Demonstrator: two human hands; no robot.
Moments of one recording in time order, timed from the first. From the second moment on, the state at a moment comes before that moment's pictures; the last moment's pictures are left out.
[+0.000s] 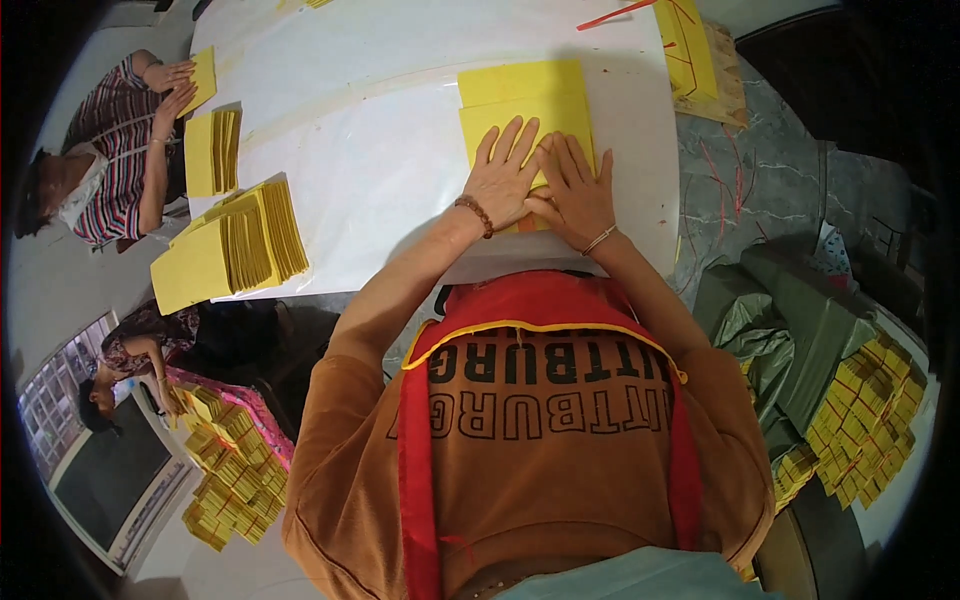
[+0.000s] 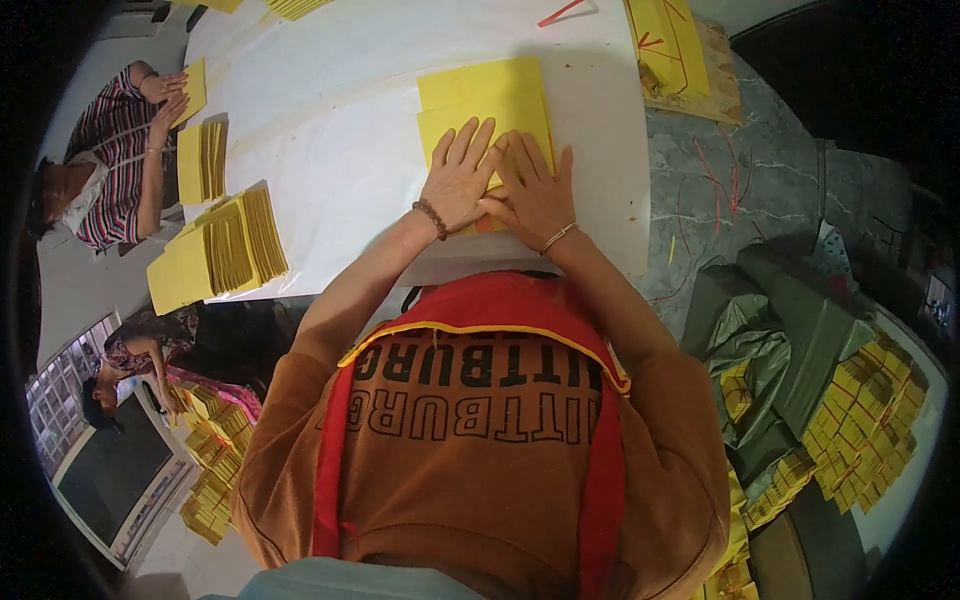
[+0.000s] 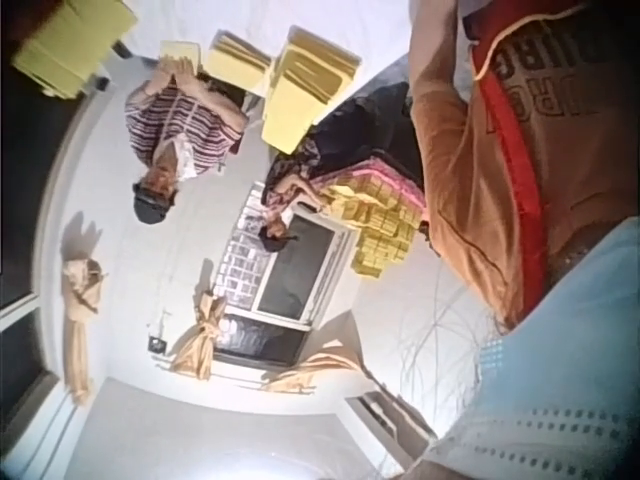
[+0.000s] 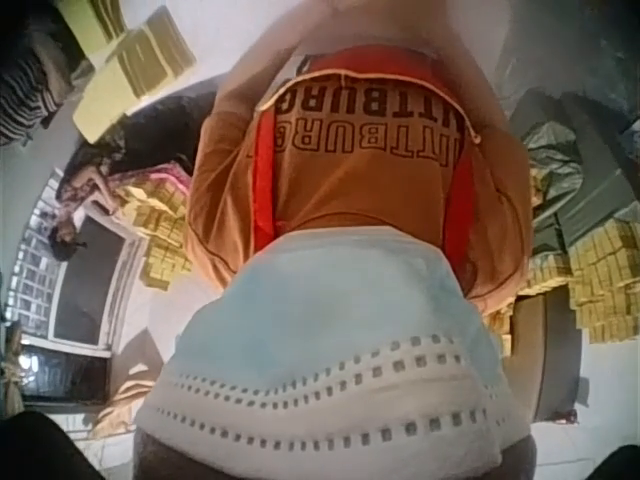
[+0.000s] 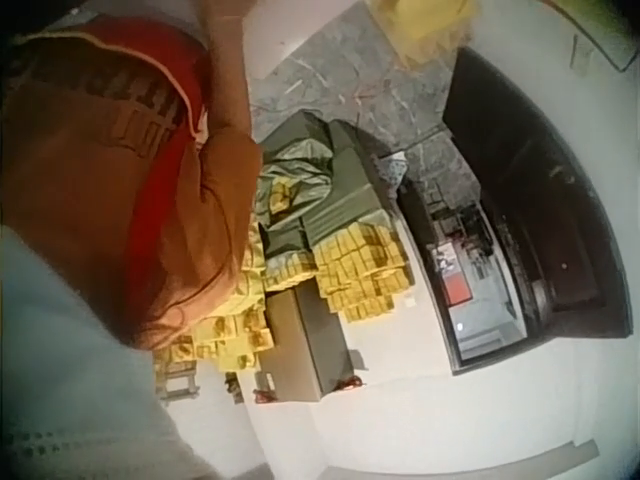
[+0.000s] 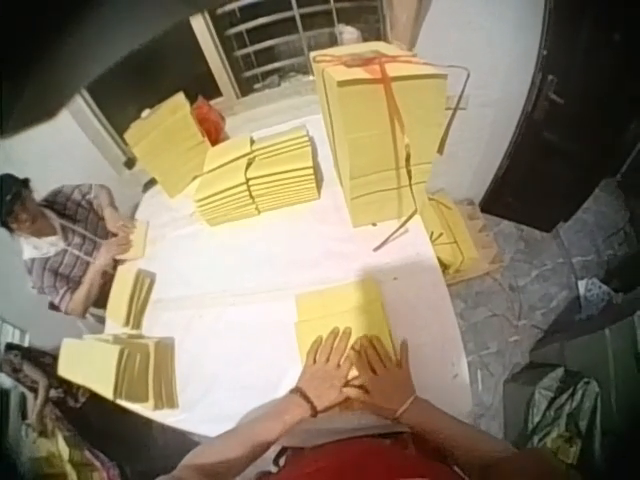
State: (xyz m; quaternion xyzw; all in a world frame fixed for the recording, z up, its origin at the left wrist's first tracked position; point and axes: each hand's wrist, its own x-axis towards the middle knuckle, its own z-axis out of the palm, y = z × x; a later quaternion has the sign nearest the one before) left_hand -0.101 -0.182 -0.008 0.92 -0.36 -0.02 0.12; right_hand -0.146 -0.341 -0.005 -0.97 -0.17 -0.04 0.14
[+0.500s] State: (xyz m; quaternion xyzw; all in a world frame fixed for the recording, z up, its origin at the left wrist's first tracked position) left_hand -0.099 -0.180 -0.003 0.89 -0.43 0.10 0.14; right_hand -0.133 -0.364 -0.029 -0.87 -0.07 0.09 0.48
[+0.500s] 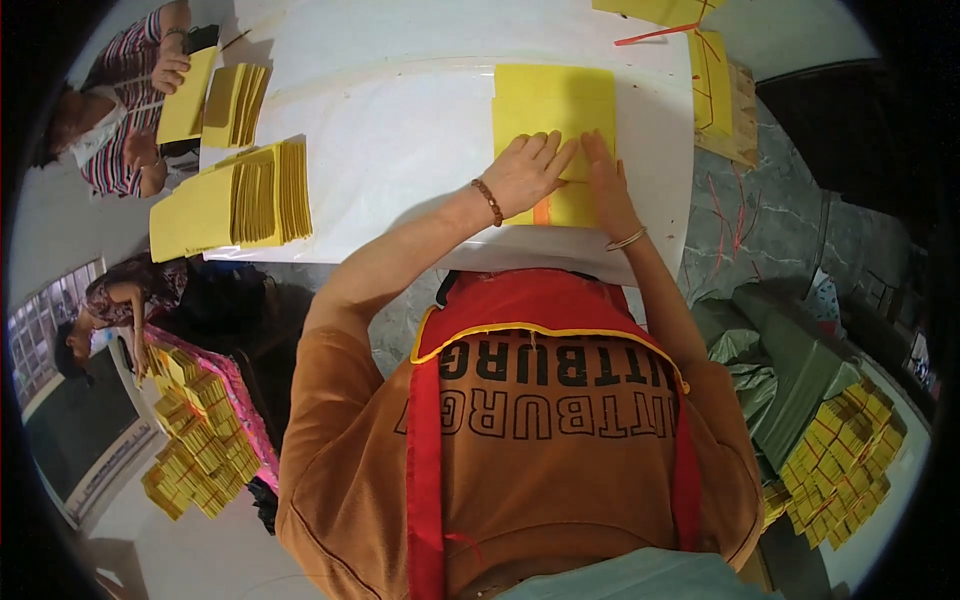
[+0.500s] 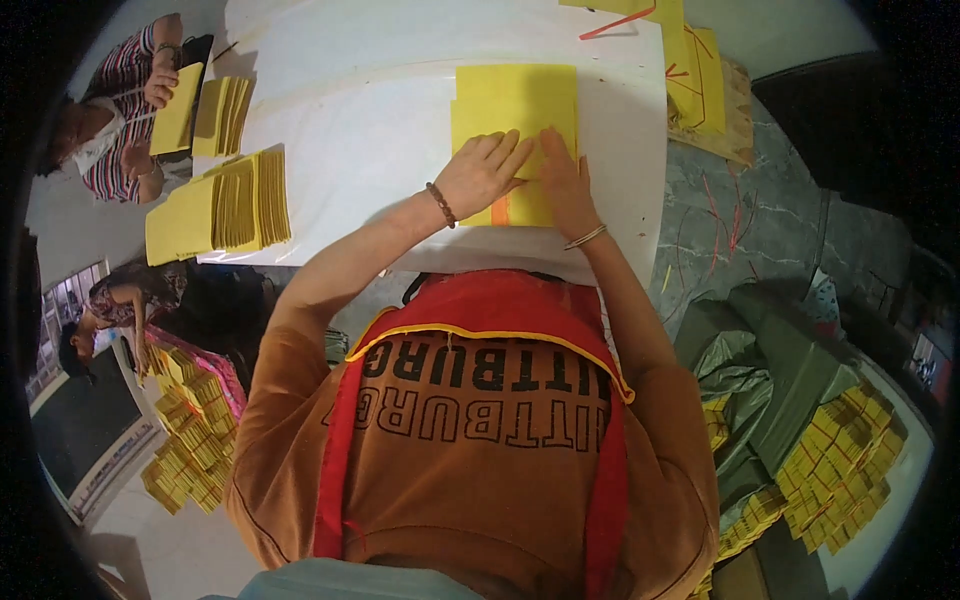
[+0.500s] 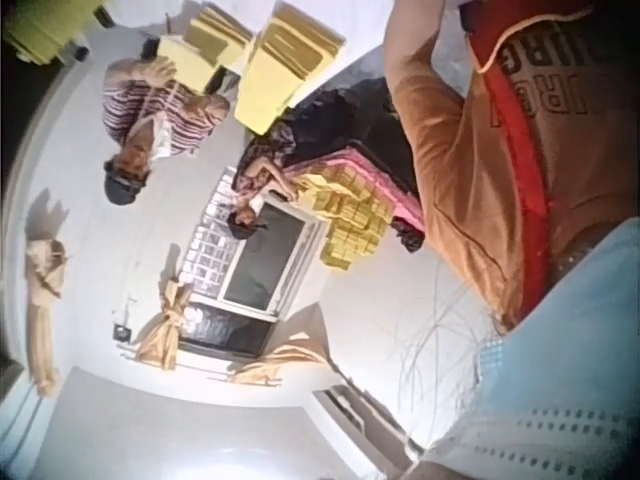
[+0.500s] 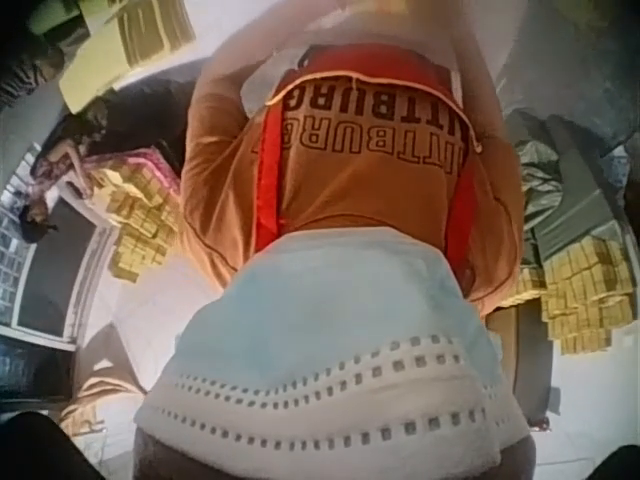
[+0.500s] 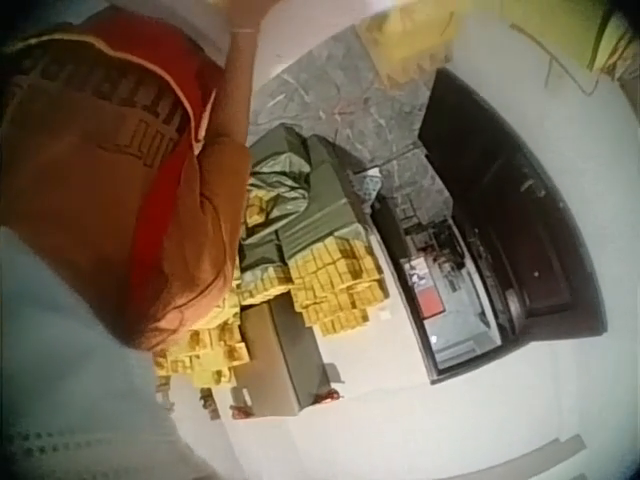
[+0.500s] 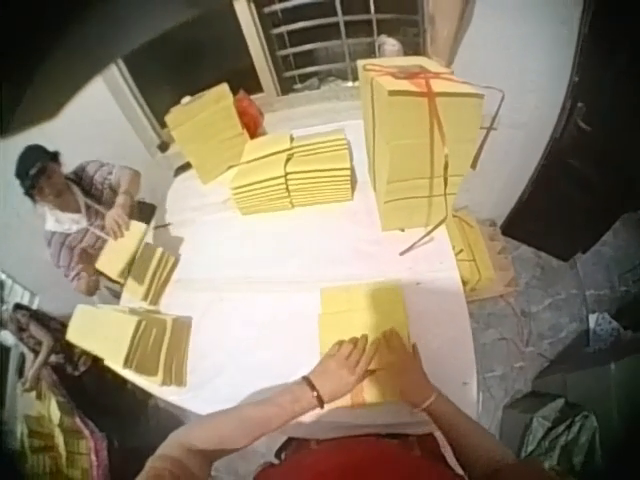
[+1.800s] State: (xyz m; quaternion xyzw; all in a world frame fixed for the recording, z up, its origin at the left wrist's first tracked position) left_hand -0.130 -0.121 0.011 0.88 -0.41 0.07 0.24; right_hand -0.150 -0.392 -0.024 -0.93 -0.20 -0.05 0.31
